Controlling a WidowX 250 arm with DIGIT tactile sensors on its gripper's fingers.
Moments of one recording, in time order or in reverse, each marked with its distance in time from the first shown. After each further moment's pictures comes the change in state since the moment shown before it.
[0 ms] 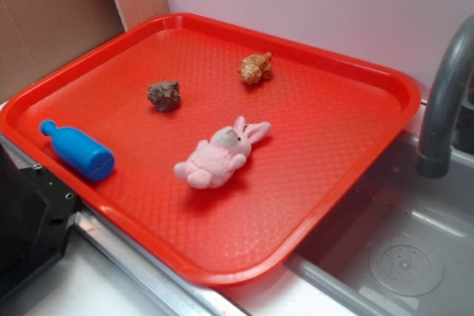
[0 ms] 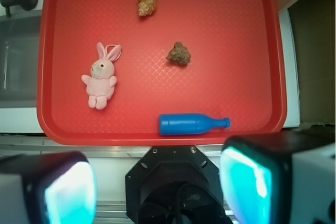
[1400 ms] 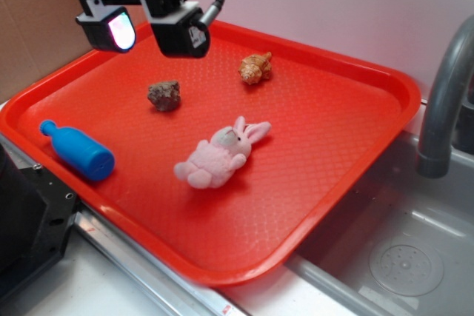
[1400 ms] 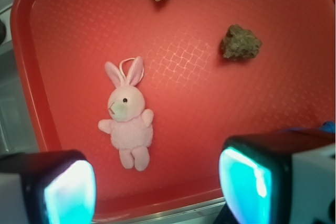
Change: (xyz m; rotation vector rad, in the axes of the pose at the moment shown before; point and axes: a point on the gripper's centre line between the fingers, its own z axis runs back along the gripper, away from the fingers) arm 0.050 -0.049 -0.103 -0.087 0.058 0.271
